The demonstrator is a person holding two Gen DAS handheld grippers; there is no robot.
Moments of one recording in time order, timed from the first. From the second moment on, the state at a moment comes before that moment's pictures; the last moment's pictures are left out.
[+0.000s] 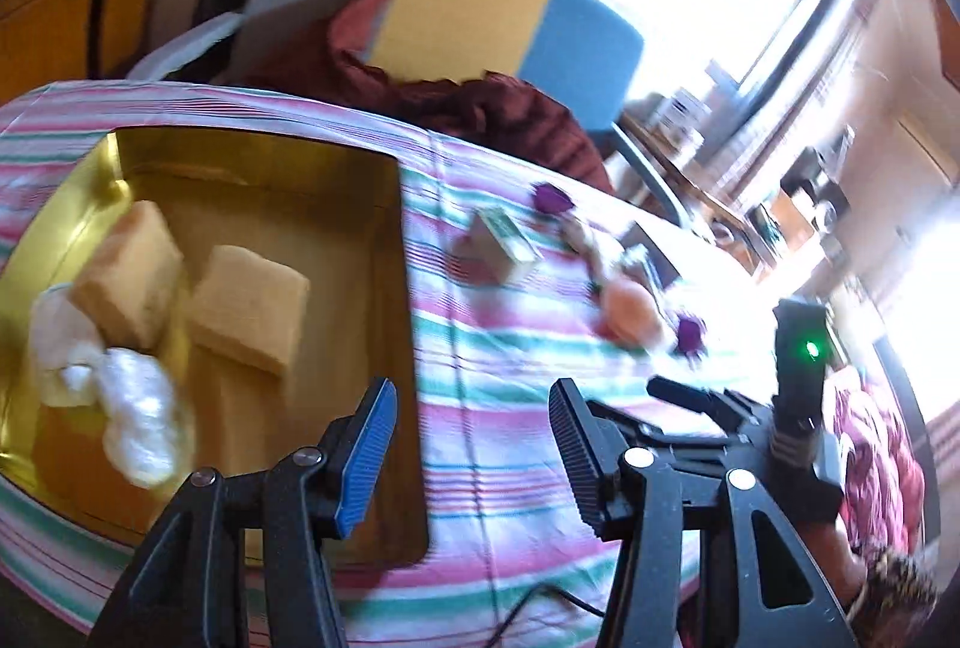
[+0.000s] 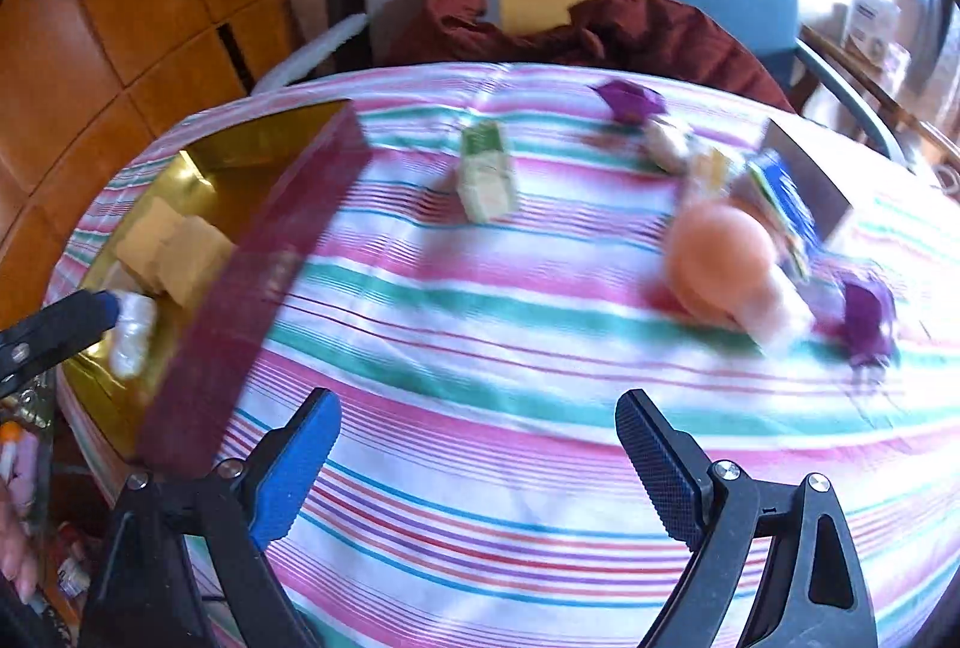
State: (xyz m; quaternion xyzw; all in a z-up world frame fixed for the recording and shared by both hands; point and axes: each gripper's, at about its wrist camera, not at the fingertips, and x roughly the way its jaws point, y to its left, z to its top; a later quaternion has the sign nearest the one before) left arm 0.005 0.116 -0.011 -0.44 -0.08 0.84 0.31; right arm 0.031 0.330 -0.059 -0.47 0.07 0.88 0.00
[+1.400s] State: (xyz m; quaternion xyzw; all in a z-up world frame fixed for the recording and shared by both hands) left arm -0.014 0.245 -0.041 -0.49 0.01 0.81 0.31; right arm -0.035 0.430 -0.075 -0.48 0.04 0.87 0.00
